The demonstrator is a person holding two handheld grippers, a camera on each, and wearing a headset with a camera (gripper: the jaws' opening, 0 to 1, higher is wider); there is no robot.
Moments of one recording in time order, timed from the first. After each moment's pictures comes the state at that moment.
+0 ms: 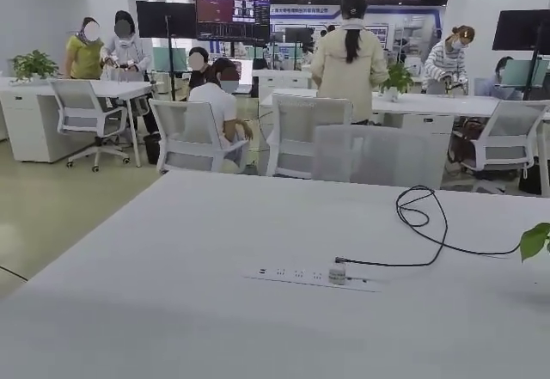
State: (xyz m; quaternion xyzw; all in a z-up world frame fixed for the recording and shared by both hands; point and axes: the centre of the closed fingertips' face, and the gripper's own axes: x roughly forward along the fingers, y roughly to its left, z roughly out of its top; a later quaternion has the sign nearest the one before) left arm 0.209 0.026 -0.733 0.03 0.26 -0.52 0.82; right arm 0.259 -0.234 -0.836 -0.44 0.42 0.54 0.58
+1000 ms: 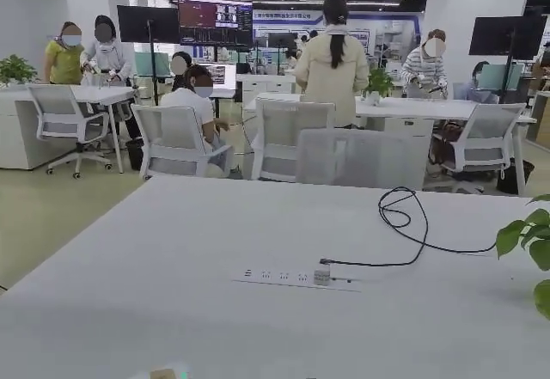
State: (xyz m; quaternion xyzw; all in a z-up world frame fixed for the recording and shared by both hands) left arm 0.239 -0.015 -0.663 -0.12 0.23 -0.50 0.83; right arm 0.265 -0.147 -0.682 -0.40 0.27 0.52 0.71
